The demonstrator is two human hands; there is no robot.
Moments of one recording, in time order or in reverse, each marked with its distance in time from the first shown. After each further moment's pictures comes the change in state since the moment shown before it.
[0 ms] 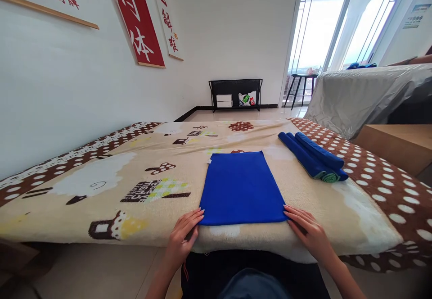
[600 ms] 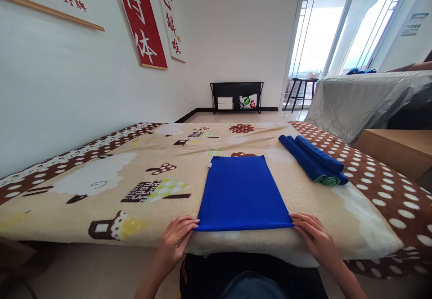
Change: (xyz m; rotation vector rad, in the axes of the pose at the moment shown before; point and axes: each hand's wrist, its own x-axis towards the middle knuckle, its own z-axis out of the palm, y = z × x) left_hand -0.002 -0.005 -0.030 -0.049 -0.062 0.036; right_hand -0.003 -0.001 -0.019 -0.028 0.060 -0.096
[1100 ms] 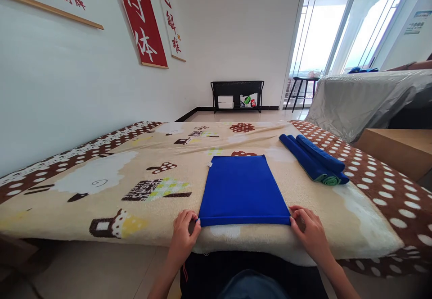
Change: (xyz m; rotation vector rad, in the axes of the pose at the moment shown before) left_hand 0.017 0.018 0.032 0.050 0.116 -0.389; right_hand 0.006 -0.004 0.025 -0.121 0.032 0.313
